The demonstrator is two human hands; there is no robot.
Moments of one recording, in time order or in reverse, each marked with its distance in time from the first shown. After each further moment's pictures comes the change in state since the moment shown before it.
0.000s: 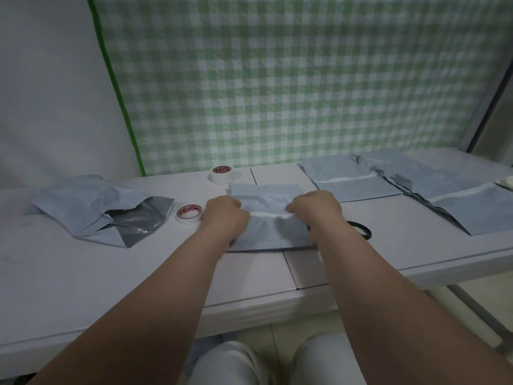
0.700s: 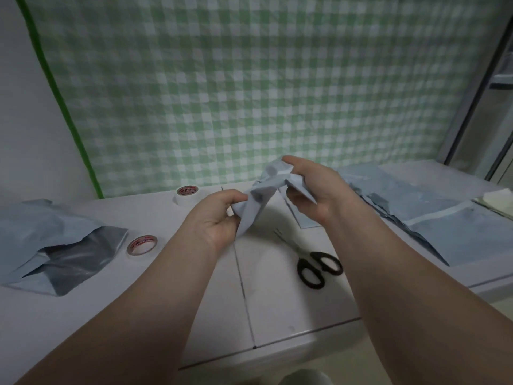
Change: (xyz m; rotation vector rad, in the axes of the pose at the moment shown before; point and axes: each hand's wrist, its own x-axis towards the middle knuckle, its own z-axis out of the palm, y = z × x) left_hand 0.020 0.077 0.013 -1.487 -0.413 -0.528; right_hand 0.056 -0.011 -0.069 1.122 -0.318 -0.110
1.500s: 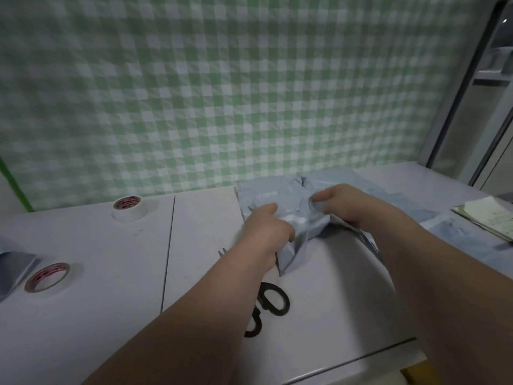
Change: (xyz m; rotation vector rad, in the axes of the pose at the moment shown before) left_hand 0.095 -0.114 0.090 0.987 0.084 0.259; right_hand 0.066 -0.040 -0.159 -1.266 0.107 -0.008
